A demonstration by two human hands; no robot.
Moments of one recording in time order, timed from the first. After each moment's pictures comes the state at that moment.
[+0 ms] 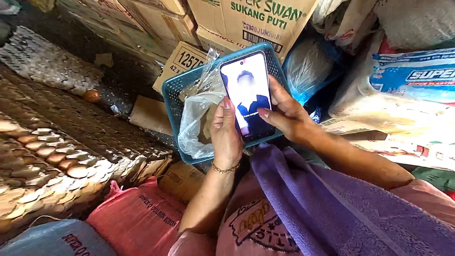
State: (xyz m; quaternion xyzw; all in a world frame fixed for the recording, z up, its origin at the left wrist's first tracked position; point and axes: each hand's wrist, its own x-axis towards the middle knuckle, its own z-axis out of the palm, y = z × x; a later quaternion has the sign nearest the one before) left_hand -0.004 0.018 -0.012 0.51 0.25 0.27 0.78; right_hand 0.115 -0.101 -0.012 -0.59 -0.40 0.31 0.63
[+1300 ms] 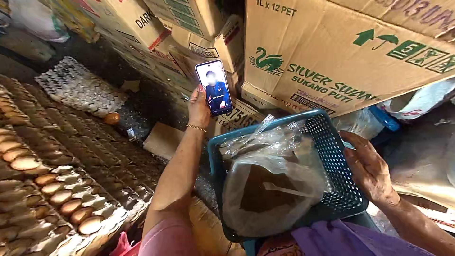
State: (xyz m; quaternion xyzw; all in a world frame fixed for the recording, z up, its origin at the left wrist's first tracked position) left_hand 0.111 0.366 -0.110 0.54 0.23 0.32 0.74; right_hand 0.183 -0.090 -0.079 -0.83 -0.34 0.04 0.44
